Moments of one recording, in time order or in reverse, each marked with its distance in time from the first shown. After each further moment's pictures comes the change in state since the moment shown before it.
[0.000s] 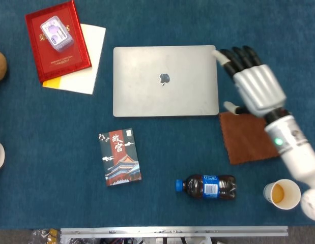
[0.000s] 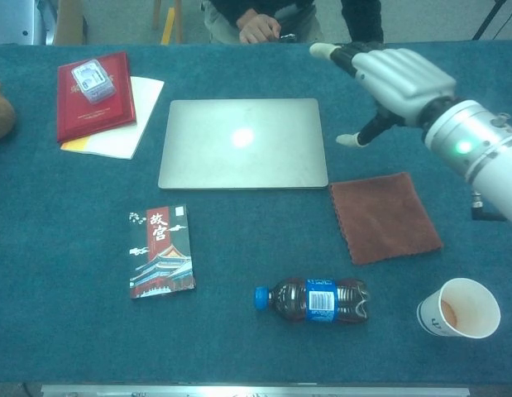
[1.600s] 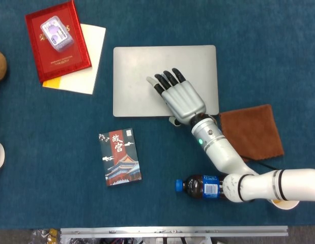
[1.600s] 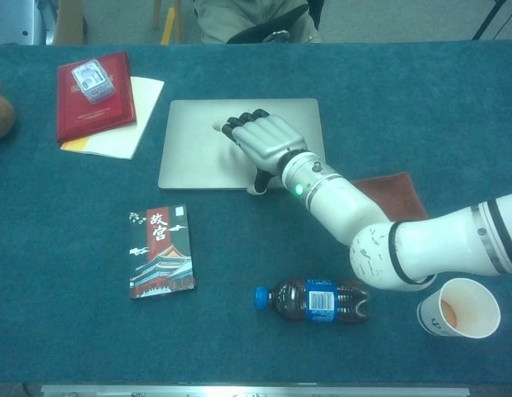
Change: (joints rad) left arm 0.000 -0.010 0.012 0.073 -0.006 -0.025 -0.069; right arm 0.340 -0.487 -0.029 0.494 0.266 -0.082 -0.158
